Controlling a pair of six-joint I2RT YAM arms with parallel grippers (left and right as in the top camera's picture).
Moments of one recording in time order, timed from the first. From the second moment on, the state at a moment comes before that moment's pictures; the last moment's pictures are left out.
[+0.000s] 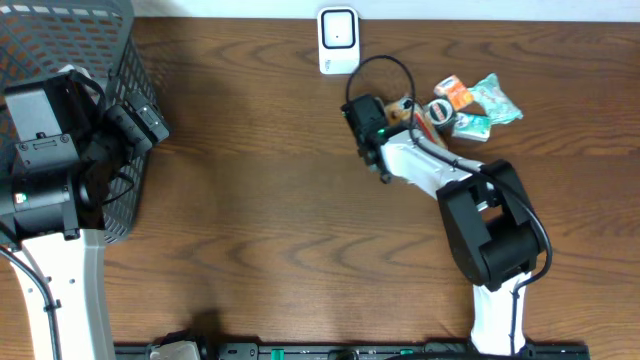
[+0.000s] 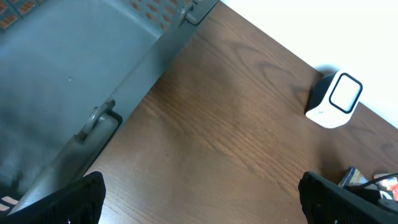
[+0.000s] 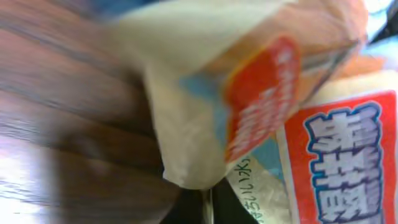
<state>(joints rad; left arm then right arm) 0.21 1.23 1.46 -1.02 0.09 -0.41 0.47 2.12 1.37 -0.52 0.45 0.02</state>
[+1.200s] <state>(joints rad) 0.21 1.23 1.46 -1.02 0.09 -0.41 0.62 1.93 1.47 -0.83 0.34 0.03</state>
